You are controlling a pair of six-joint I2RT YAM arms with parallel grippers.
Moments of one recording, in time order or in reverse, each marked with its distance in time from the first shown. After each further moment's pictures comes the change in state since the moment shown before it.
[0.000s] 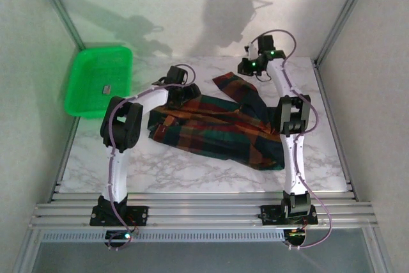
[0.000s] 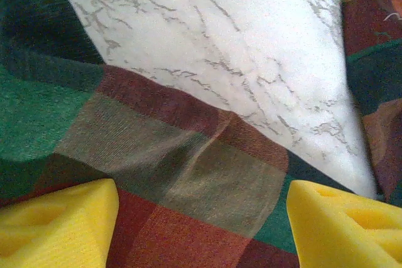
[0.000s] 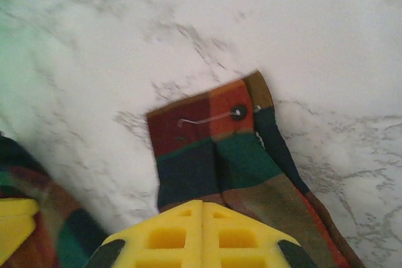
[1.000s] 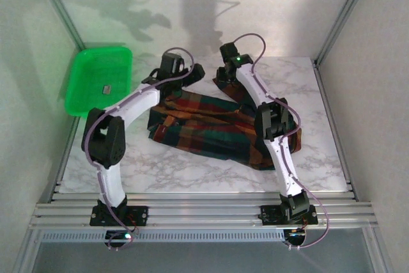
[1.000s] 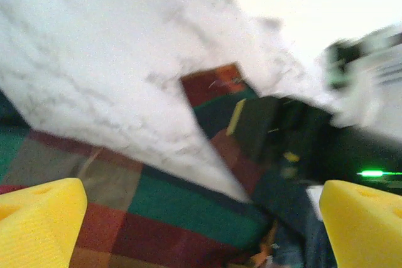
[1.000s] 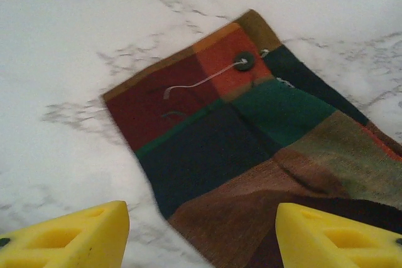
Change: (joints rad) left arm -0.042 -0.305 -0.062 0.100 -0.099 0.018; right arm 0.256 0.113 0.095 -0.124 0.623 0.231
